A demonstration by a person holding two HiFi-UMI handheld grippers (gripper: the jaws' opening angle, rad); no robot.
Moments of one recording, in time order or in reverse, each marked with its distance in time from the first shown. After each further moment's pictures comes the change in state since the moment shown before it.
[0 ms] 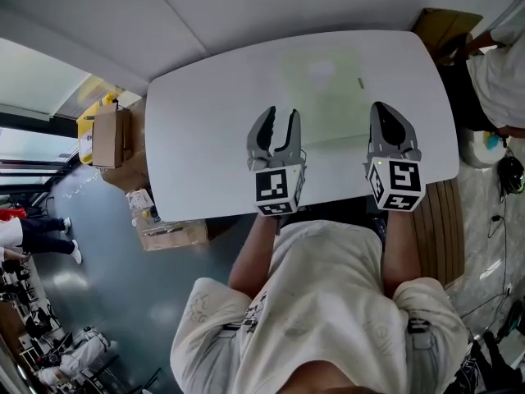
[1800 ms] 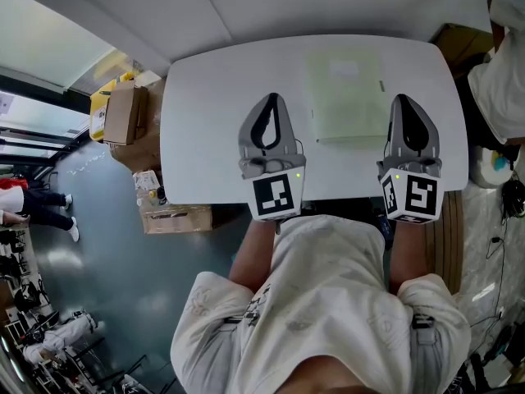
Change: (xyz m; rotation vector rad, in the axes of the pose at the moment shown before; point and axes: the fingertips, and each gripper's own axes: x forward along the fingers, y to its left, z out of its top) left arm -0.061 0.041 0.086 0.118 -0.208 0.201; right arm -0.032 0.033 0.078 -0.077 -0.263 0.018
